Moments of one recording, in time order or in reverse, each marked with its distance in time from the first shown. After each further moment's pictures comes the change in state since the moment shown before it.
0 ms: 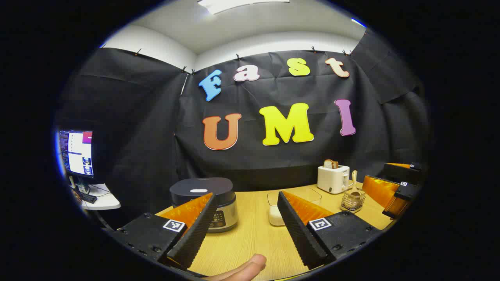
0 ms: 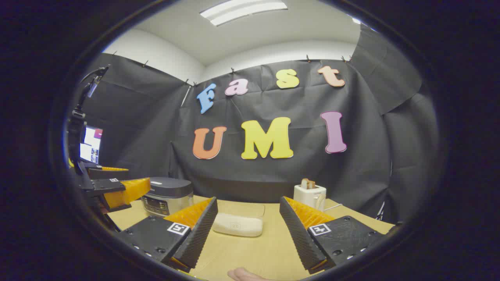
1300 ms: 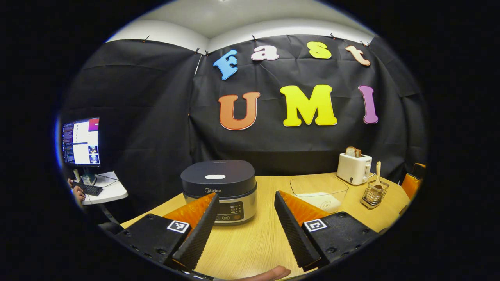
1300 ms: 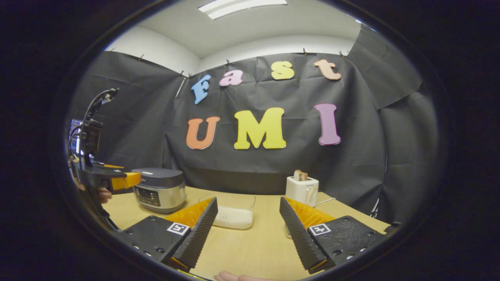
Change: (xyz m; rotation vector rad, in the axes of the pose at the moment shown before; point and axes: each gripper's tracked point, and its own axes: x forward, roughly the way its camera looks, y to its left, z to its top) left arm 0.042 0.048 -0.025 -0.017 0.144 0.106; right arm 0.003 -0.027 -0.031 0.010 0.081 -0.020
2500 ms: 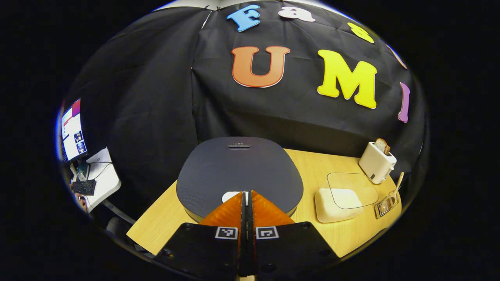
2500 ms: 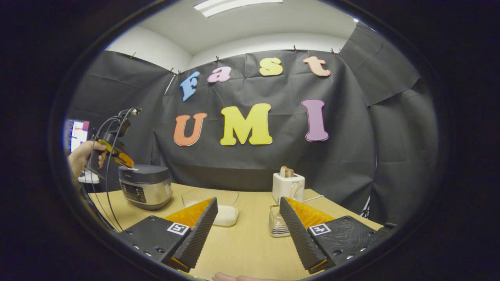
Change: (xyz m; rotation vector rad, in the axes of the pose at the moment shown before) left arm 0.129 0.070 -0.021 -0.110 0.418 0.011; right arm 0.001 -0.038 -0.001 0.016 0.012 -0.064
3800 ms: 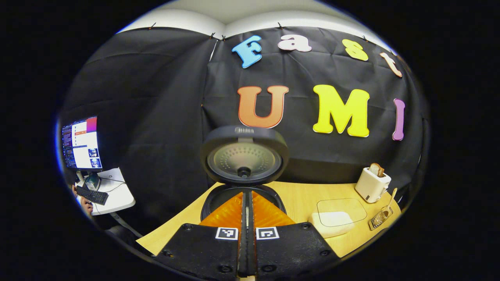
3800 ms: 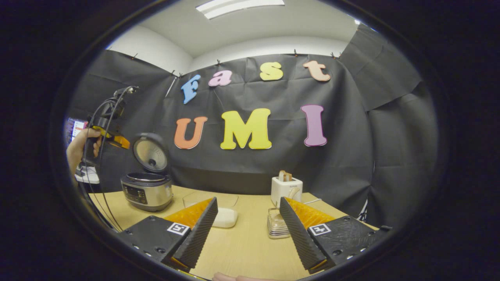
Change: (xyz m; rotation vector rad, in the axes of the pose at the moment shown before) left arm -0.093 -0.006 0.065 0.016 -0.313 0.047; right arm -0.013 0.000 0.010 -0.021 -0.024 -0.010
